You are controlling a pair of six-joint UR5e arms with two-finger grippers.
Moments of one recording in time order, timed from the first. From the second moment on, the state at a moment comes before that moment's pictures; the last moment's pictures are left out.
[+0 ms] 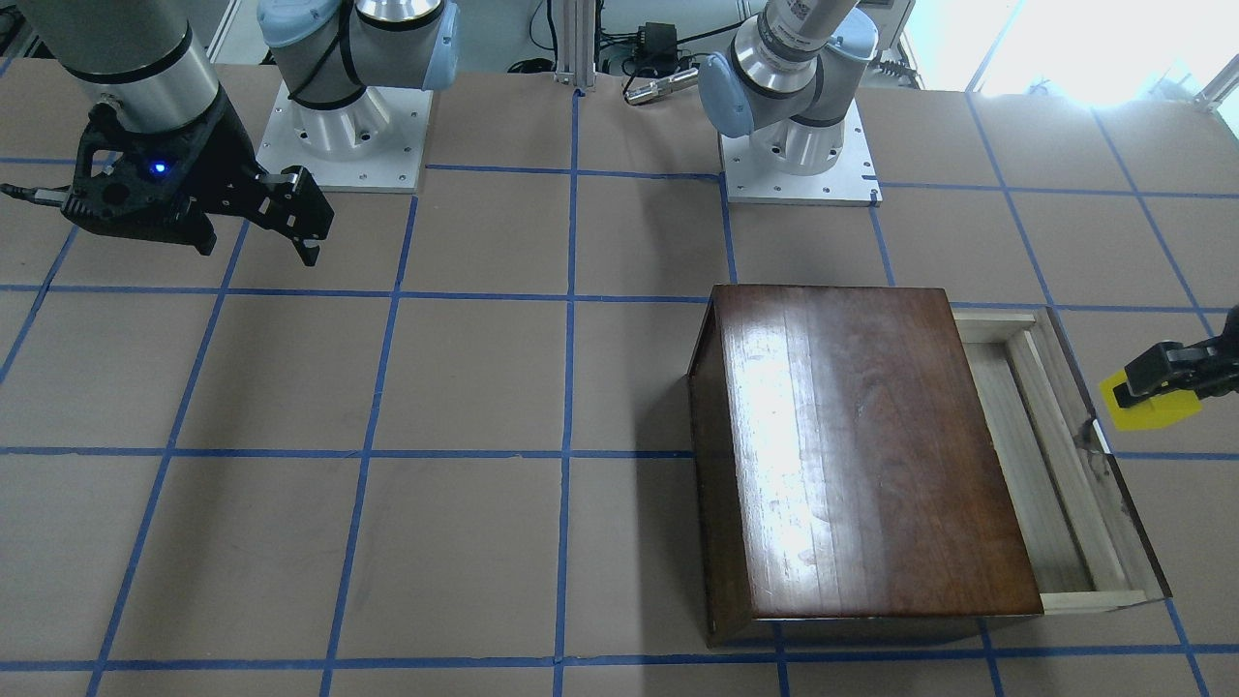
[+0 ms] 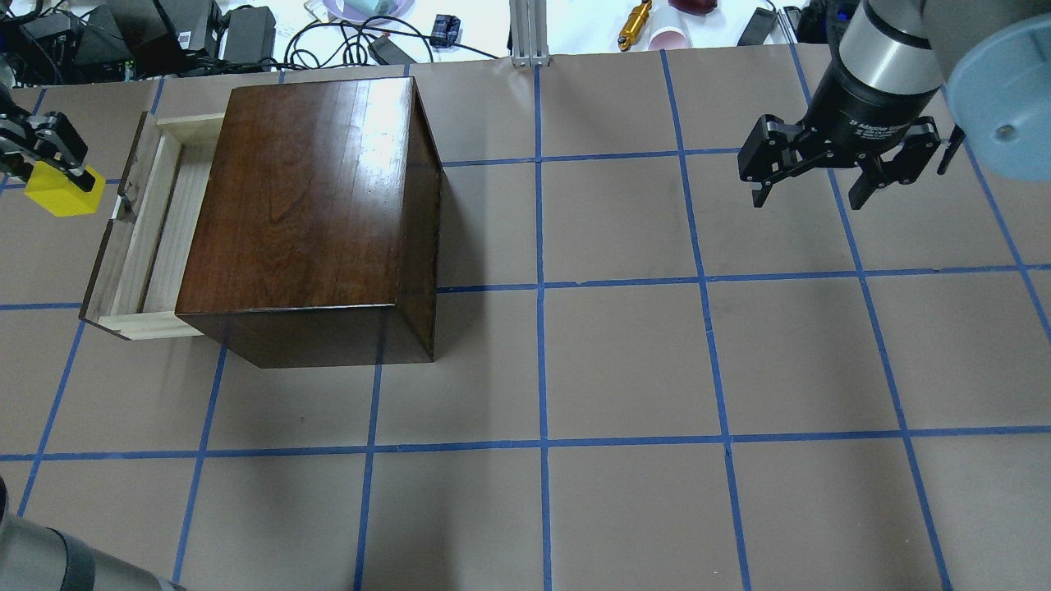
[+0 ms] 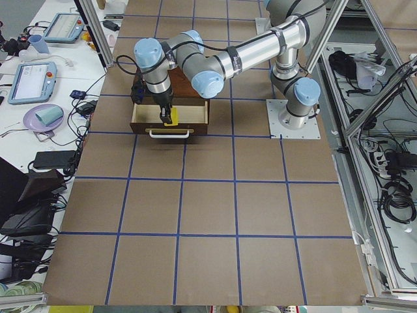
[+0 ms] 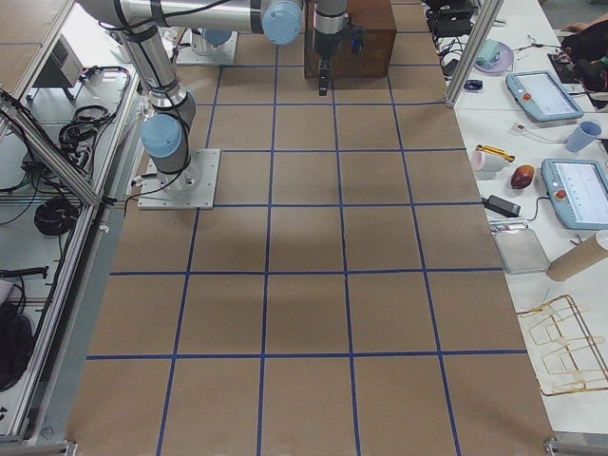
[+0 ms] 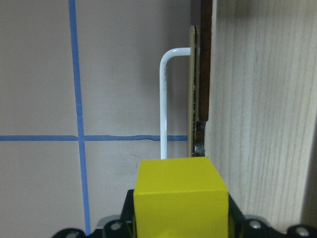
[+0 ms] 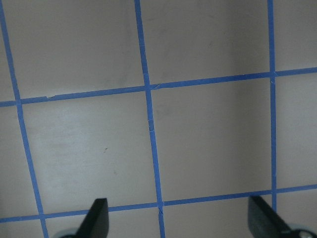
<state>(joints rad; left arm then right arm) -1.08 -1.91 -1.33 -1.56 1.58 0.44 1.52 -1.59 1.63 -1.60 -1.59 0.04</state>
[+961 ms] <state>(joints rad) -1.16 -1.92 -1.41 -1.49 1.57 0.31 1.52 -1.59 1.63 -1.60 -1.59 0.04</state>
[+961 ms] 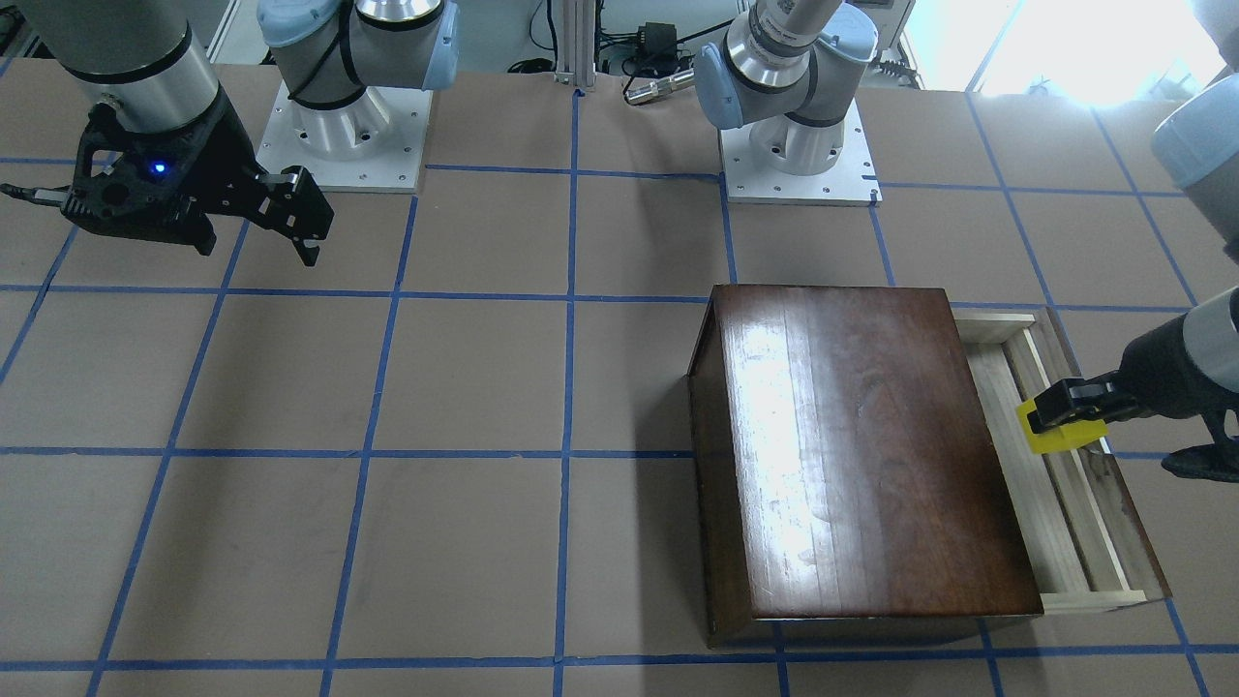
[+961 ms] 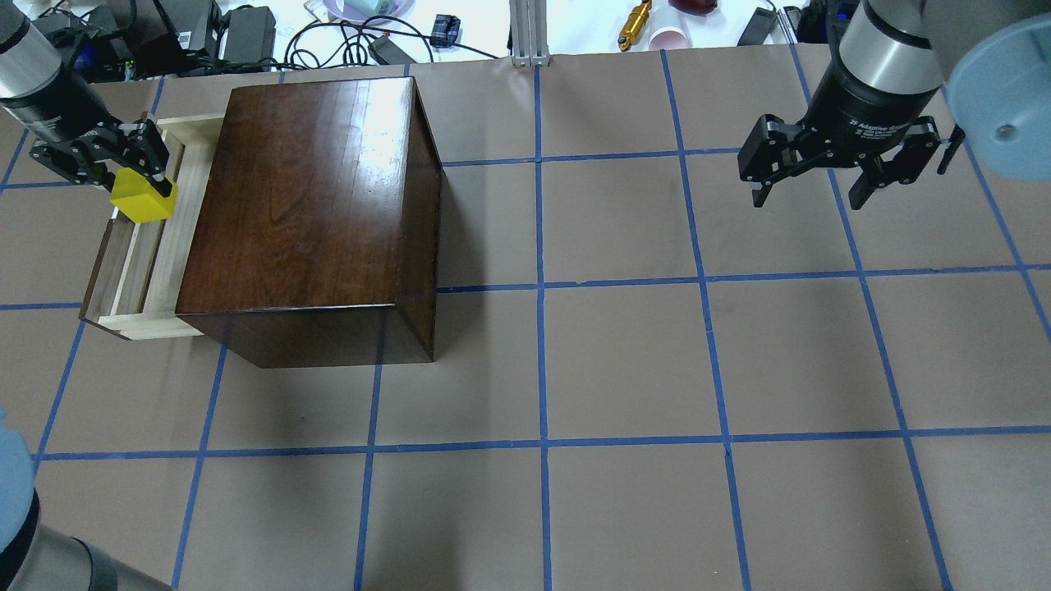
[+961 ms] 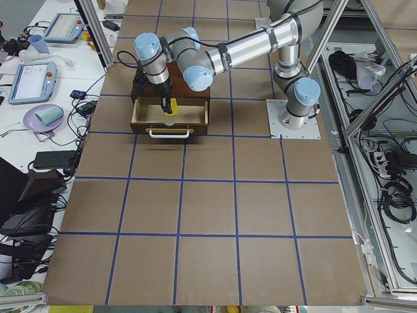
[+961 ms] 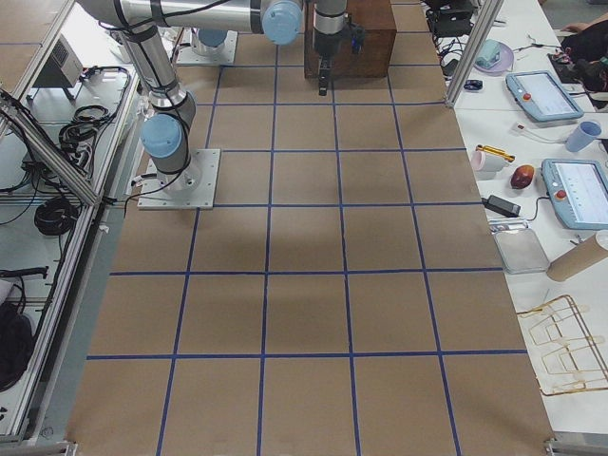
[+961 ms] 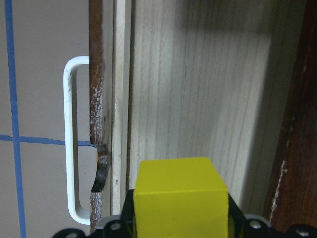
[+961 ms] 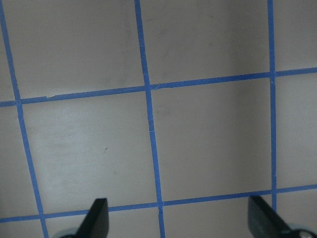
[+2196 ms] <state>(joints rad) -1.16 -1.94 -1.50 -1.39 1.54 0.33 1.52 -1.59 1.63 -1.60 -1.59 0.04</state>
